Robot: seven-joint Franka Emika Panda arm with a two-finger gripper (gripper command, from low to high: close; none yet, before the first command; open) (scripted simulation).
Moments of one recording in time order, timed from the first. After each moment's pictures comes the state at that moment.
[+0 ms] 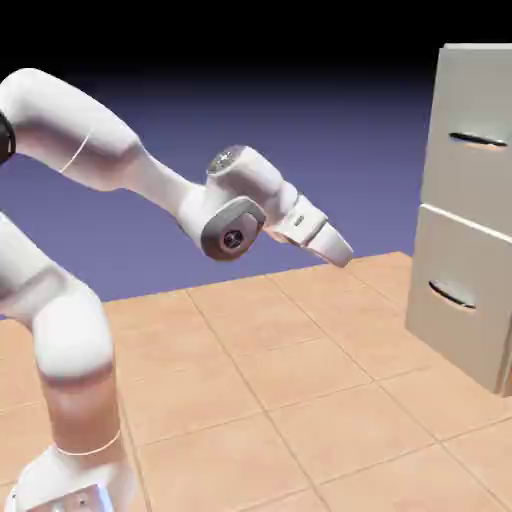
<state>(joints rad) 0.01 -0.55 0.00 -2.78 -0.05 3.04 0.70</state>
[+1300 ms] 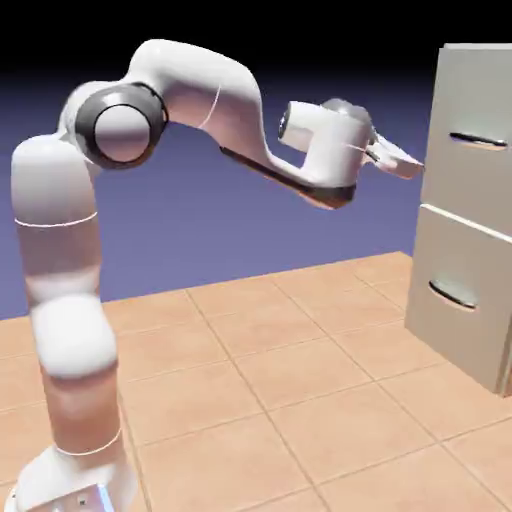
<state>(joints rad) 0.09 0.07 -0.04 -1.79 -1.75 3.02 -0.64</state>
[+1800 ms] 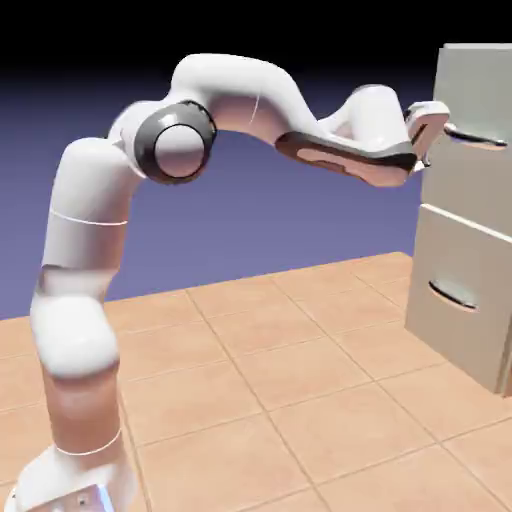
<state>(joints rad) 0.11 0.31 -0.06 -1.42 -2.40 3.02 -1.16</state>
